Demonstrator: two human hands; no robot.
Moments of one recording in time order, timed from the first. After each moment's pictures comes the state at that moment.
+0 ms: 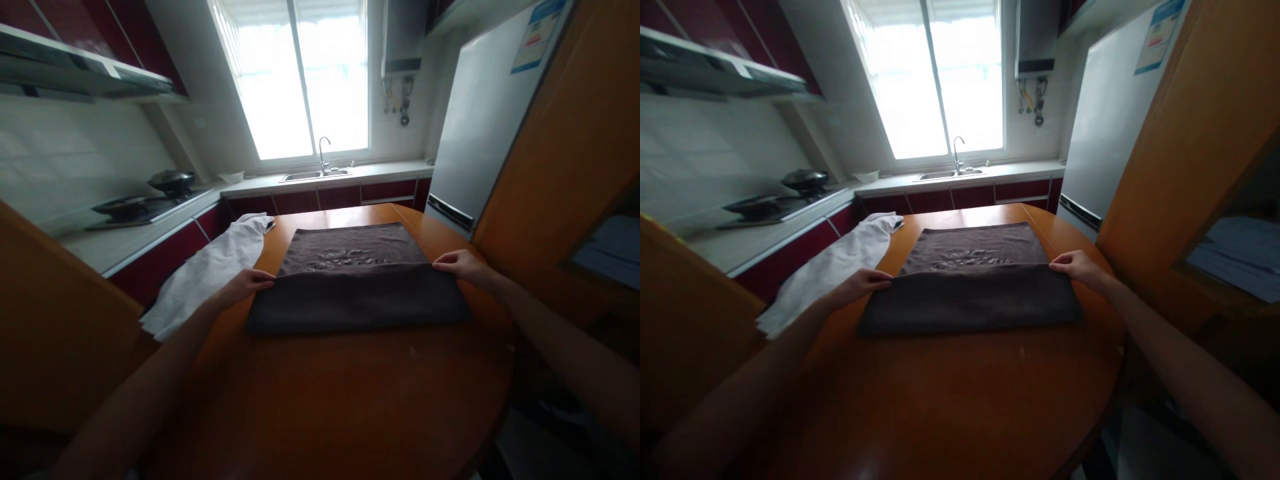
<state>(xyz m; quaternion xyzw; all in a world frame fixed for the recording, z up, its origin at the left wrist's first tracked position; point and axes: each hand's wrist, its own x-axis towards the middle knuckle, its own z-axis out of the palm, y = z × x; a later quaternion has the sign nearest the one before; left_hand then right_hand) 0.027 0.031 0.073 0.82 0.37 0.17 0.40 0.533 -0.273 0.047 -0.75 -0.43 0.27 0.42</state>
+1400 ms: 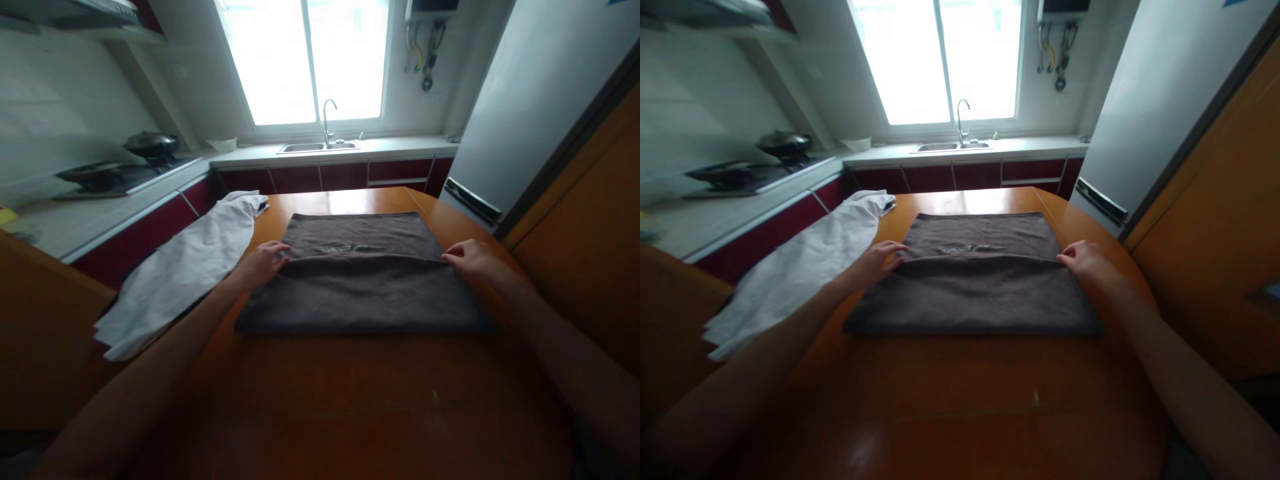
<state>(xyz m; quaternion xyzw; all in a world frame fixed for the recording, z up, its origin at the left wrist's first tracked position) 0.099 0.081 0.053 0.92 0.29 0.21 0.13 0.565 -0.192 0.039 -0.85 -0.47 0.09 0.21</state>
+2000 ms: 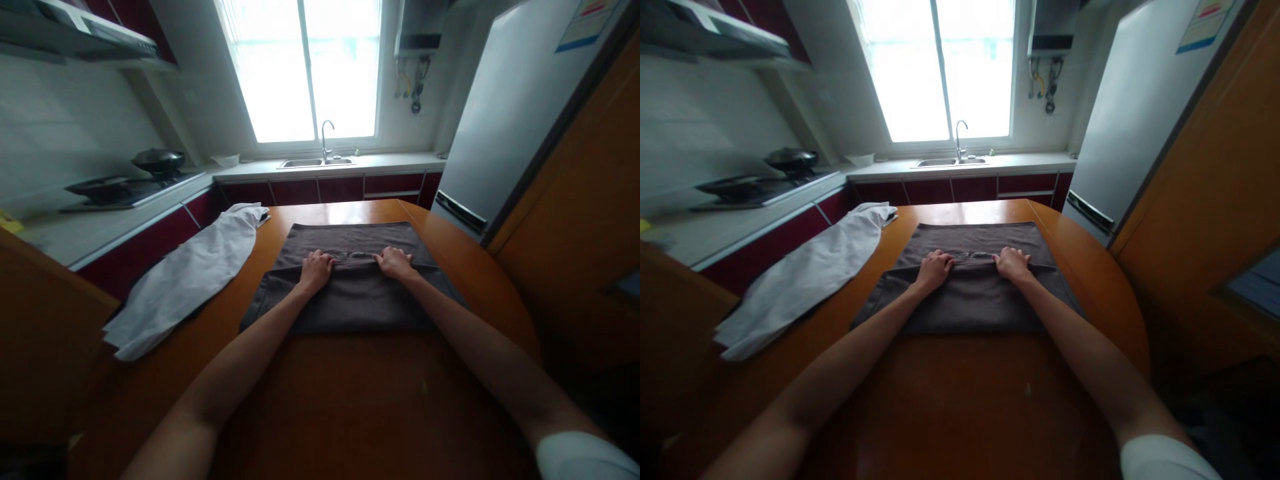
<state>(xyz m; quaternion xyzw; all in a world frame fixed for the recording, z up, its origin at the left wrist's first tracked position) 0.224 0.029 0.008 0.90 0.39 0.19 0.04 0.438 -0.096 0.029 -0.86 -0.49 0.07 0.15</state>
